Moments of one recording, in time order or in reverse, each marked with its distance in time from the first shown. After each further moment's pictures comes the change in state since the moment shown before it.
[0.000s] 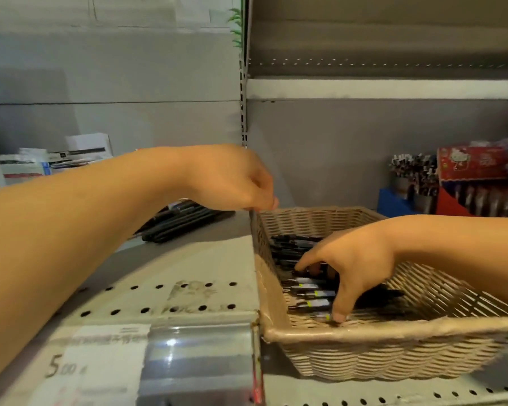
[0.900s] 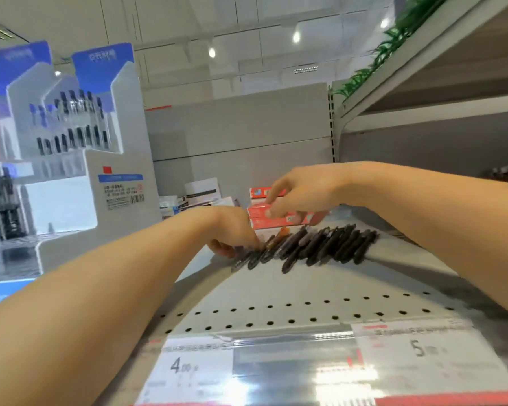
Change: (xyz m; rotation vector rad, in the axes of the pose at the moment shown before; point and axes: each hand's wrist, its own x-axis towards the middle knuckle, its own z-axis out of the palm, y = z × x) left_hand -0.096 -0.204 0.008 -0.228 -0.127 -0.520; right_hand 0.079 -0.211 -0.160 0.461 0.609 -0.027
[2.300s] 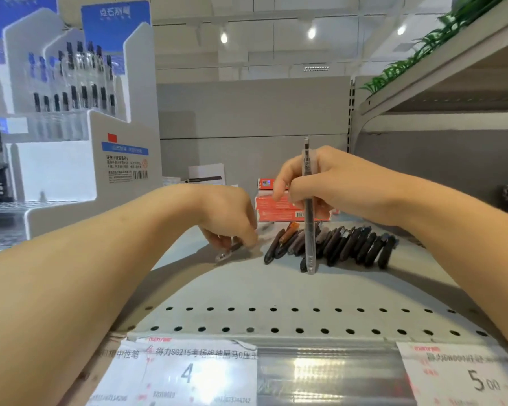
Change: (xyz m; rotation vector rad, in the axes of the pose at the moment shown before) left_hand -0.028 -0.023 -0.014 -0.073 0.022 0.163; right_hand -0.031 -0.021 0.020 0.343 0.138 -0.316
